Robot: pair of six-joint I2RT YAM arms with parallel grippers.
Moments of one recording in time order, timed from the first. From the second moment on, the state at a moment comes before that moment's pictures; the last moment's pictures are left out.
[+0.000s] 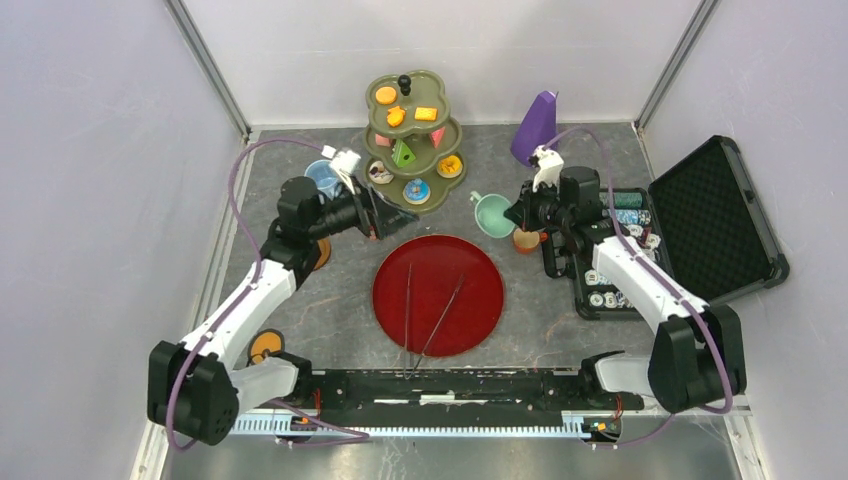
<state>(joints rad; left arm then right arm) -0.27 1.14 0.79 0.22 0.72 -0.59 0.25 1.33 0.89 -0.09 -0.31 0.13</state>
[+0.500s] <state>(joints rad) -0.76 1.06 1.00 -0.45 0.44 0.38 0.50 1.26 0.84 -0.22 -0.57 -0.13</state>
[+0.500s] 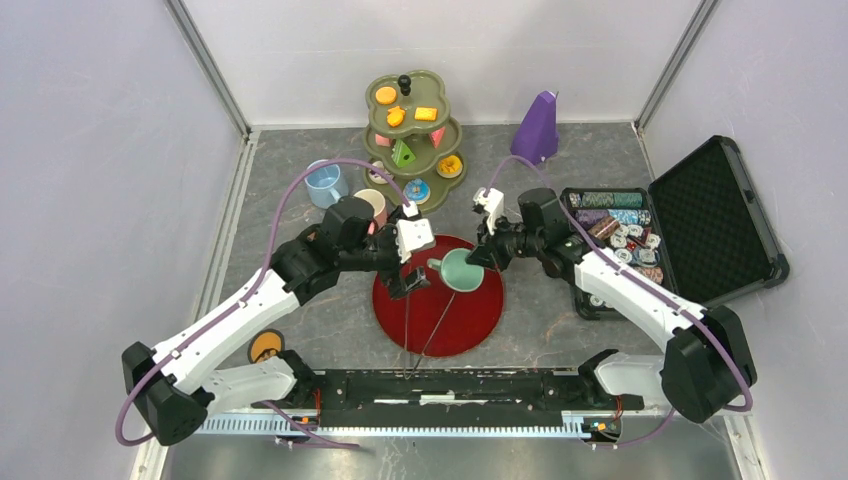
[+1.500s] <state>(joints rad) -0.92 1.33 1.11 -0.70 0.30 0.55 0.59 1.26 0.80 -0.21 -0.68 -0.20</state>
